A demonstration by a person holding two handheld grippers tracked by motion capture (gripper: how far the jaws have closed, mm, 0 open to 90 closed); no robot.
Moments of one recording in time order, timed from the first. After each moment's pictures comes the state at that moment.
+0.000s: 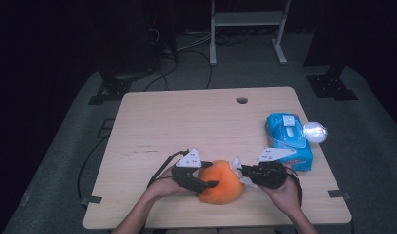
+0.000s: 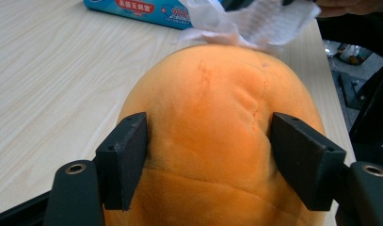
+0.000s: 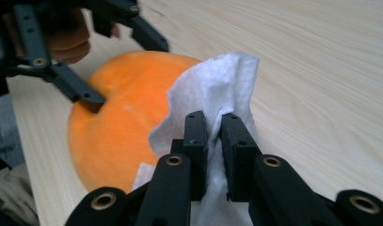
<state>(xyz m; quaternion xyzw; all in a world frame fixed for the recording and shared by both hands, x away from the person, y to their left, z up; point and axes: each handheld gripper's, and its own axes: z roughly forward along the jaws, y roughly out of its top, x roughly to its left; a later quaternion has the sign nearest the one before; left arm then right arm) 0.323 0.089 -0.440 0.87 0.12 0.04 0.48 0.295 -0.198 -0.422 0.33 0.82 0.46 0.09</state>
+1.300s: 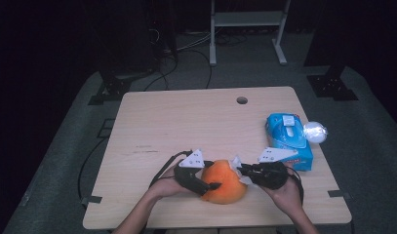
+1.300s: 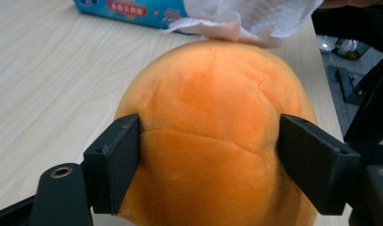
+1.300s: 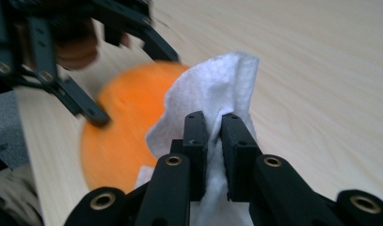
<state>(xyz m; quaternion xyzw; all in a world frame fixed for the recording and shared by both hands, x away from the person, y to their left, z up) 0.318 0.079 -0.430 0.88 0.10 0.05 0.47 0.287 -0.190 -0.408 0.30 0.82 0.47 0.11</state>
